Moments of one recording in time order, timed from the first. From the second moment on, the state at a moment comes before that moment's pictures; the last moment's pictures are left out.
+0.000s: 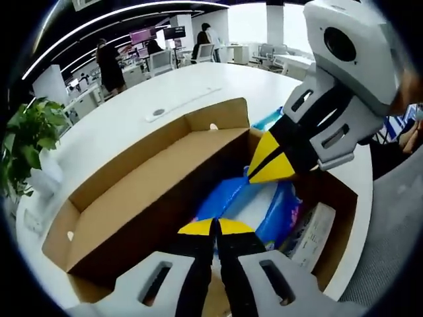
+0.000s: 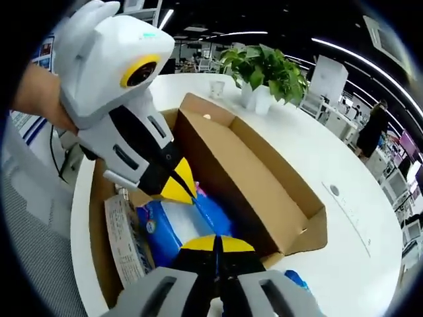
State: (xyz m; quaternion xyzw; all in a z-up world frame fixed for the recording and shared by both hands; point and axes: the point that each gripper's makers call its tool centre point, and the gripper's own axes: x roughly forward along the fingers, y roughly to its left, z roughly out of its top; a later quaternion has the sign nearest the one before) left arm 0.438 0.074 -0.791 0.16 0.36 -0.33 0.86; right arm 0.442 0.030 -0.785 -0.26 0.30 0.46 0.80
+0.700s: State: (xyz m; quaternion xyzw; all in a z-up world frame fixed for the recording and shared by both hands) left arm 0.432 0.087 -0.758 0.18 0.33 -0.32 0.87; right arm 0.431 0.042 -0.754 -0.25 0.27 0.47 0.80
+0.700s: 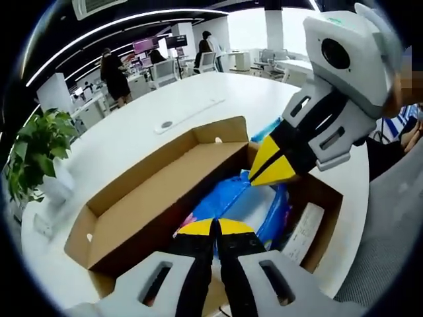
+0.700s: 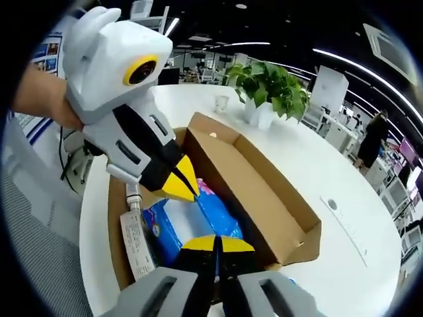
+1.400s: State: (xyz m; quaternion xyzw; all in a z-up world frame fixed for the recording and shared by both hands) left arm 0.423 0.095 -0.734 0.18 0.32 -0.31 0.88; right arm 0.411 0.048 -0.749 -0.26 0.27 0.49 0.79
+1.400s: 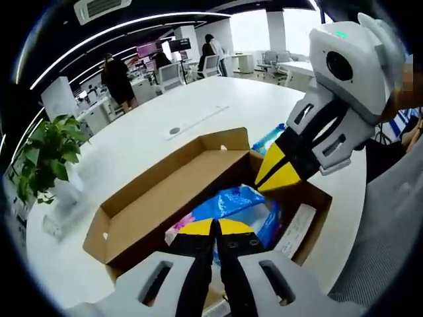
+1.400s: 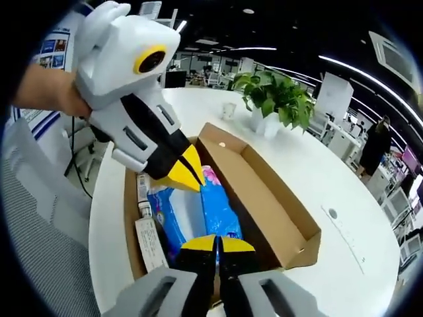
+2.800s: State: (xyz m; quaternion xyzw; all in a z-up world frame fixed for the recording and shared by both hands) left arm 0.412 0.086 -0.697 0.21 0.29 -0.32 0.88; right arm 0.423 0.038 -0.711 -0.27 0.22 0.45 0.82
